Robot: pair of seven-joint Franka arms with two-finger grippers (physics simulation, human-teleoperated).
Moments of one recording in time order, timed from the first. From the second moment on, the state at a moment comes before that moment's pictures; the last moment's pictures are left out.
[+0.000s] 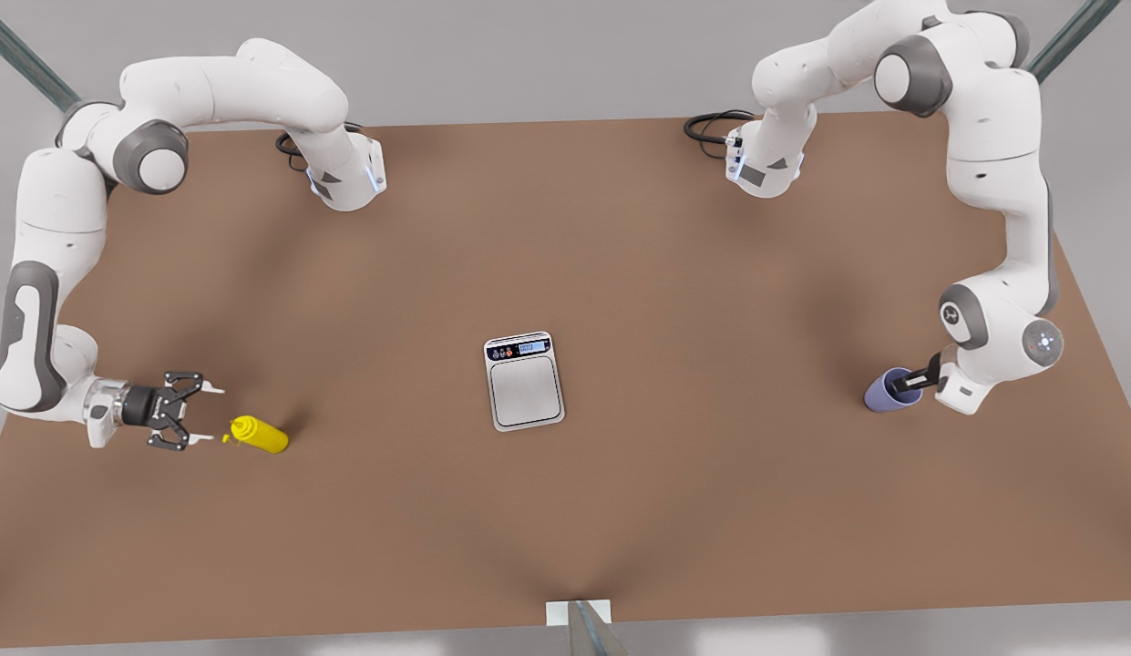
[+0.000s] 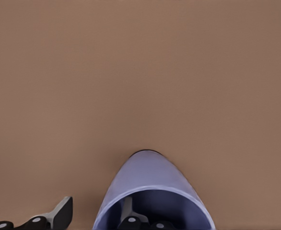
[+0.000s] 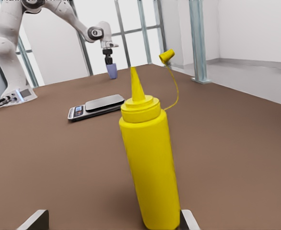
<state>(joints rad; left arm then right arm) 0.29 0.55 0.01 -1.85 -0.01 2.28 0.05 -0.71 0.97 0.14 -1.35 0.87 1.51 -2.22</state>
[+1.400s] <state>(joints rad) -0.81 0.85 0.01 -1.23 -0.11 2.19 -1.37 -0.57 1.03 0.15 -1.38 0.98 1.62 -2.24</state>
